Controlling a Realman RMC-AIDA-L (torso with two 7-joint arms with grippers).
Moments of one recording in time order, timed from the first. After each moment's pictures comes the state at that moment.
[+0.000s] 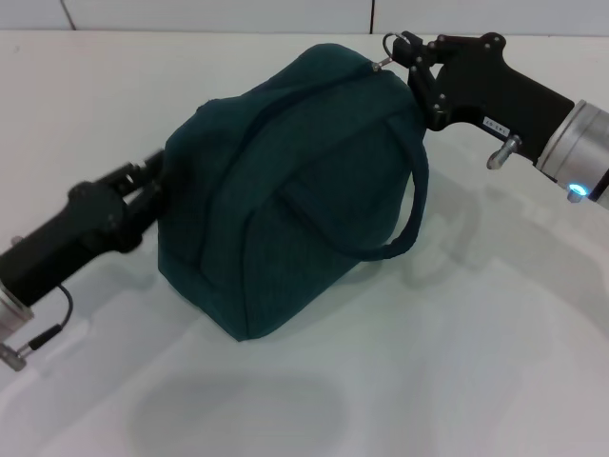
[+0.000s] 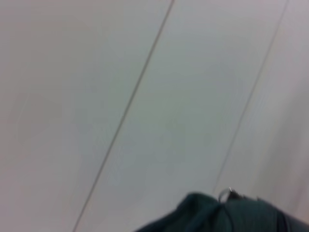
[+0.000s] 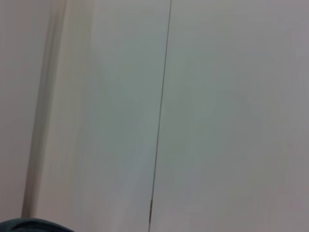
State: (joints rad) left arm -0.27 -2.09 0.58 0.35 1.55 1.66 -1.11; right arm 0.57 2.02 -1.81 -0.53 -0.39 -1.02 0.58
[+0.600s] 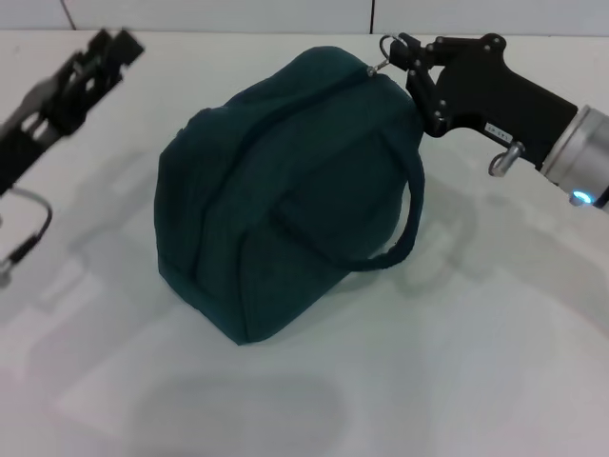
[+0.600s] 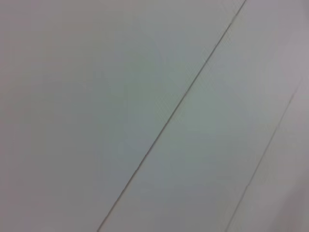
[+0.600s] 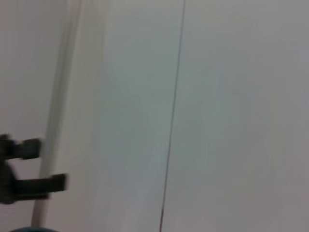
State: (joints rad) left arm -0.35 -2.07 0.58 0.36 1.33 1.71 -1.36; right arm 0.57 2.02 -1.81 -0.52 -0.40 -1.08 0.55
